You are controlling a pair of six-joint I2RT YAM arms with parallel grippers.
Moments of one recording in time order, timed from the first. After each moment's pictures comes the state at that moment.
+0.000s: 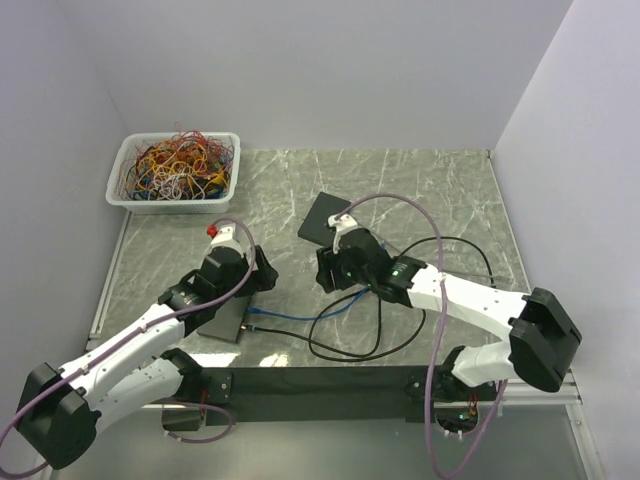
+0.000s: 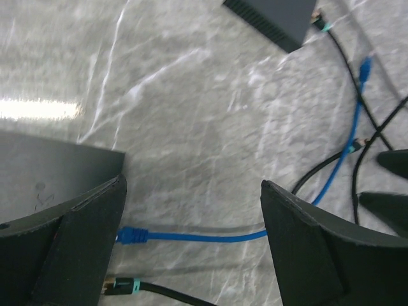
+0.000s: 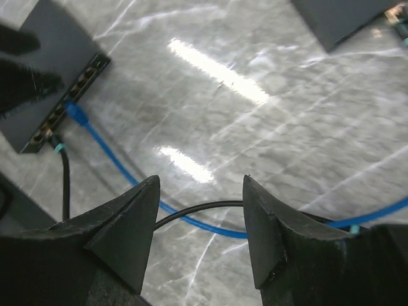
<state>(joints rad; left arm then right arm) -0.62 0.89 0.53 -0.25 -0.18 -0.71 0.88 1.33 0.85 -0.19 0.06 0.39</state>
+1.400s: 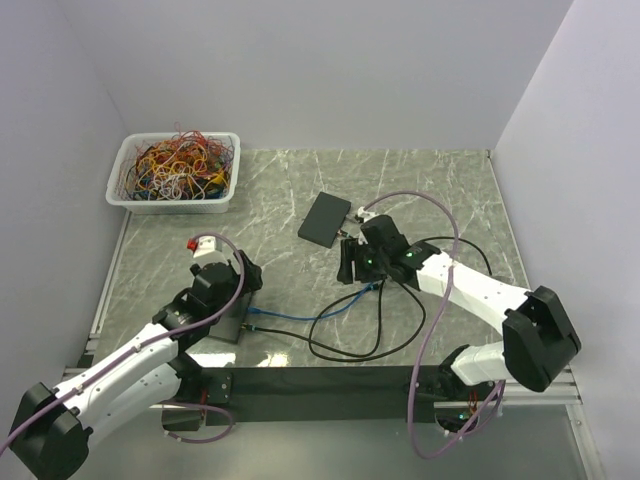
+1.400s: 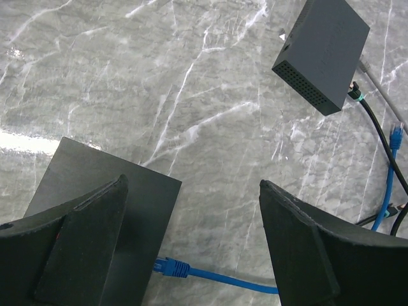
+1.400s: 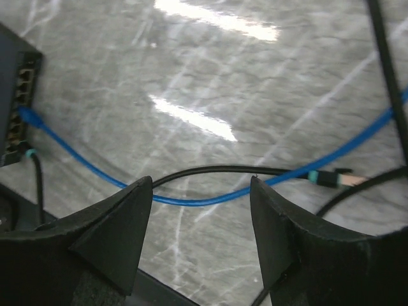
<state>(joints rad) -0.62 0.75 0.35 -0.11 -0.43 -0.72 0.66 1.35 0.85 -0.38 -0.06 0.49</state>
